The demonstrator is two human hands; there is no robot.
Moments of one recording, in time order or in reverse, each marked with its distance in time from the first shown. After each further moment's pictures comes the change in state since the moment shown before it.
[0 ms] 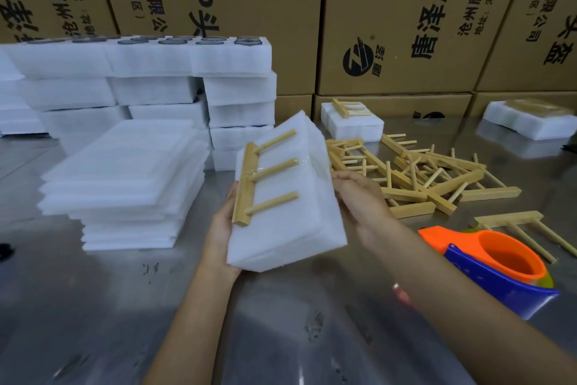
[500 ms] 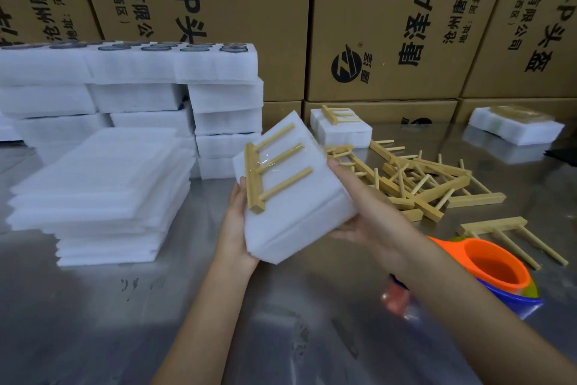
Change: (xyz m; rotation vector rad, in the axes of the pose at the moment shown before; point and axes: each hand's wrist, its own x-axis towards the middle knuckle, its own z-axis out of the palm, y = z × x) left_hand 0.024 -0.019 0.039 0.078 0.055 0.058; right_hand -0.013 -0.009 -0.035 0.096 -0.226 0.054
